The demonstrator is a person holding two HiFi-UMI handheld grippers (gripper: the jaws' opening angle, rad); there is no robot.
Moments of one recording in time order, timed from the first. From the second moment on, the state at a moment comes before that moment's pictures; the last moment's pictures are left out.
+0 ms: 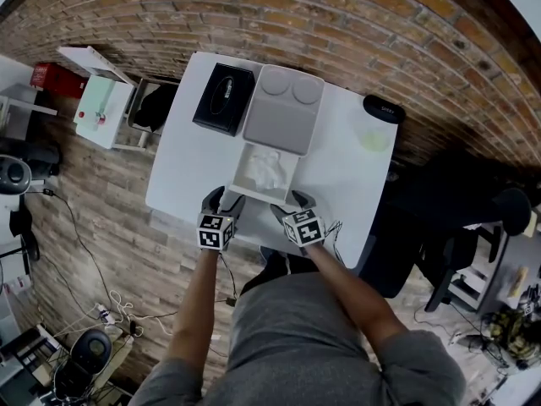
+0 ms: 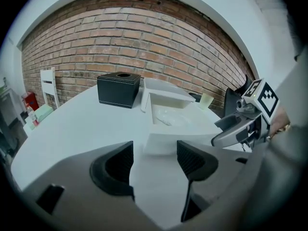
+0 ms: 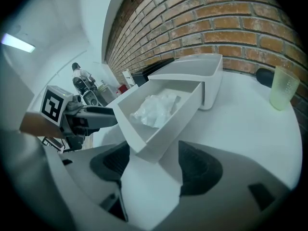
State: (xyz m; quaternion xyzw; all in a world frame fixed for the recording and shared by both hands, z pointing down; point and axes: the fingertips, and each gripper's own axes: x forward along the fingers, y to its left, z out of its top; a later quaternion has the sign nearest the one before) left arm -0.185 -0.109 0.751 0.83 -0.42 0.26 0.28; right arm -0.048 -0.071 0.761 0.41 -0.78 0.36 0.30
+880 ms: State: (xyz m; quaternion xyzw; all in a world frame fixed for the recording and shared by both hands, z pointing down) left arm -0.181 -0.122 0.748 0.82 -0.42 0.25 0.28; right arm -0.039 -0.084 0.760 0.42 -0.78 0.36 0.30
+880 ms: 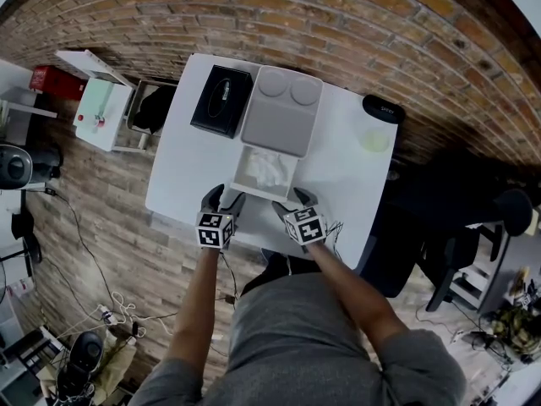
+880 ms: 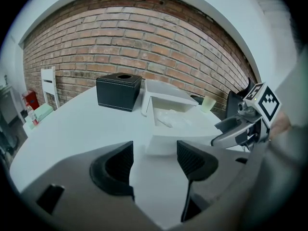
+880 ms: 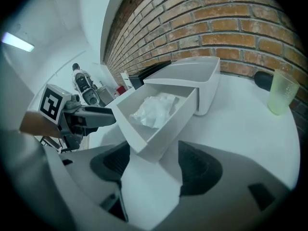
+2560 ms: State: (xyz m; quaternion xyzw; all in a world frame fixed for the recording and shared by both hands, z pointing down) left arm -0.163 -0.163 0.745 0.82 -0.42 0.25 0.28; right arm -0.018 -0.127 0.755 0.44 -0.78 0.33 0.28
